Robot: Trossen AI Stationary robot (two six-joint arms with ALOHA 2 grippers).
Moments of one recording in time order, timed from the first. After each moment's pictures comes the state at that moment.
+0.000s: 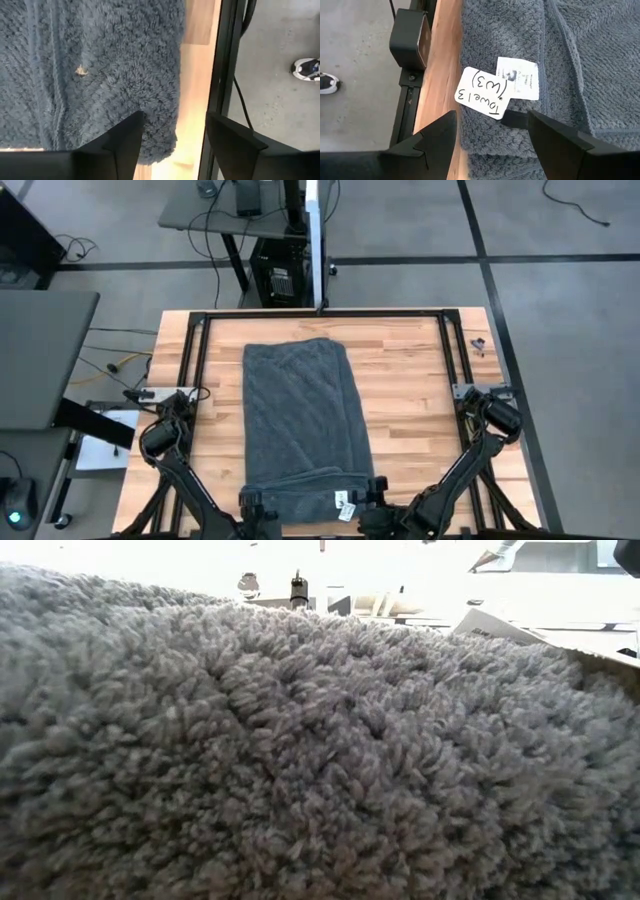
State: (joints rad) left arm -0.94 2.19 1.89 -1.21 -0.23 -1.00; right arm 0.88 2.04 1.56 -0.66 0.57 0.63
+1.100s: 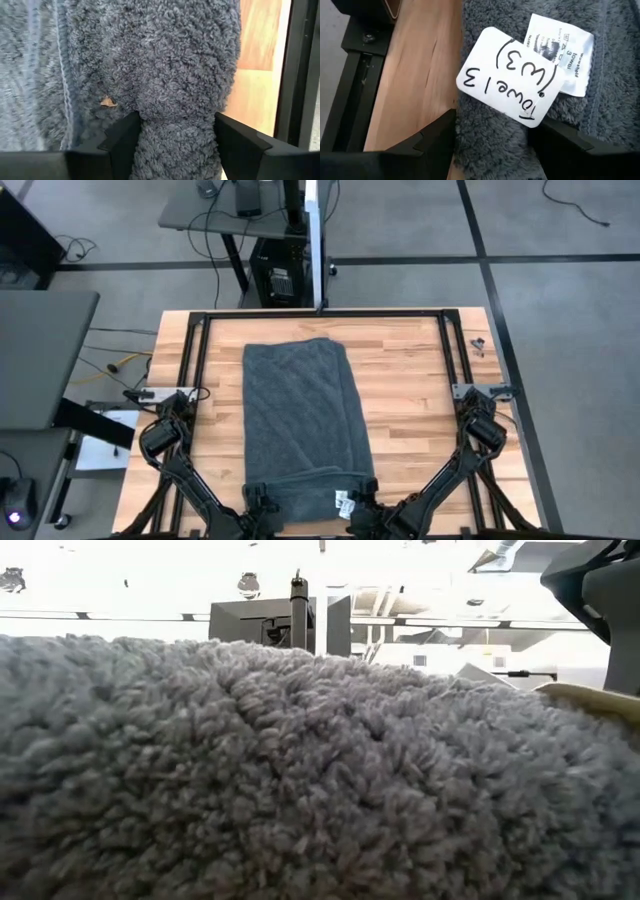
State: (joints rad) left arm -0.94 2.19 1.65 -1.01 -0.38 -0.99; right arm 0.84 2.23 1.56 -0.62 0.57 0.58
